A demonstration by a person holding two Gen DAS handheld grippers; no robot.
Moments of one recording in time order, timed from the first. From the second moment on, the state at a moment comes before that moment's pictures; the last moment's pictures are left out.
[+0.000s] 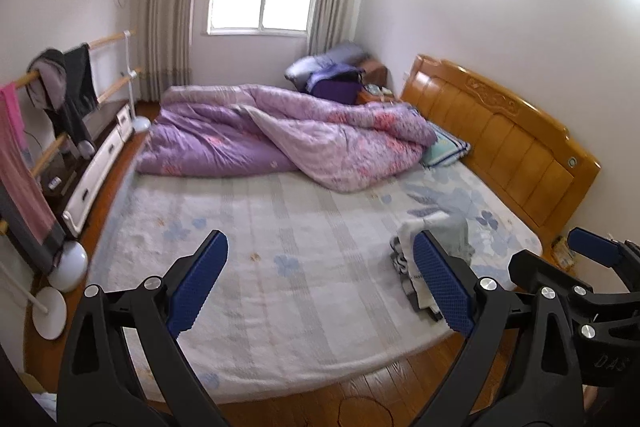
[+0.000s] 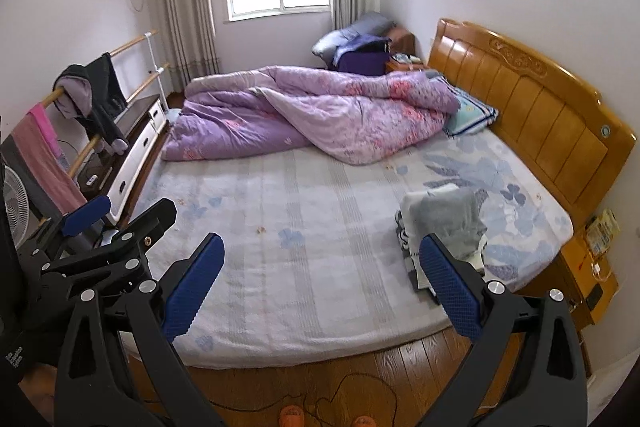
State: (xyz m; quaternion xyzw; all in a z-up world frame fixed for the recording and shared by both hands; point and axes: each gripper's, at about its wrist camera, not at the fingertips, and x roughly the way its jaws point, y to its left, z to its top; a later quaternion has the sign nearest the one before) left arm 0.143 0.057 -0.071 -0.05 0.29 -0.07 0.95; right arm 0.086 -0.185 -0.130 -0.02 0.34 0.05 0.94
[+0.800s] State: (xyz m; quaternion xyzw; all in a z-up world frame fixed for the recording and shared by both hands) left arm 0.095 0.038 0.008 -0.04 0.22 -0.05 0.97; right arm 0.047 -0.216 -0.073 -0.02 0.27 0.07 0.96
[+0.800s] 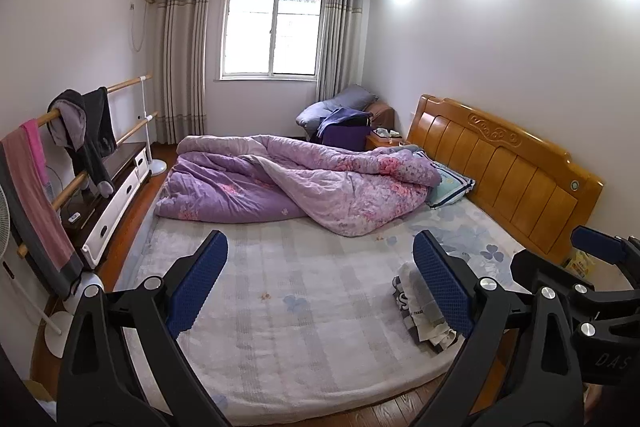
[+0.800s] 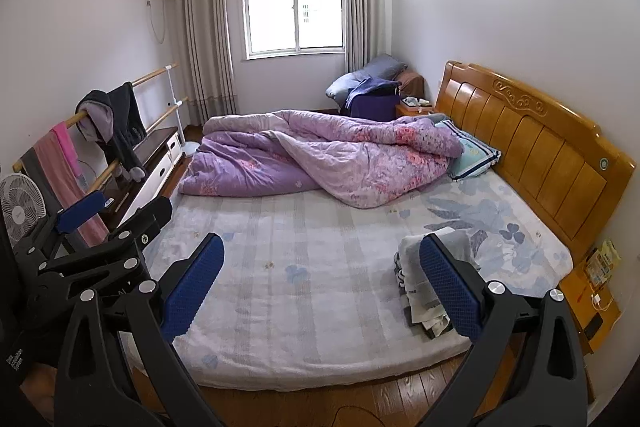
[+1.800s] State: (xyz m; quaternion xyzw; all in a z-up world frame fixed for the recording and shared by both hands) left arm 0.112 0.030 0.013 -0.03 0.21 -0.05 0.98; right arm 0.052 -0.222 -0.066 -0.02 0.26 0.07 0.96
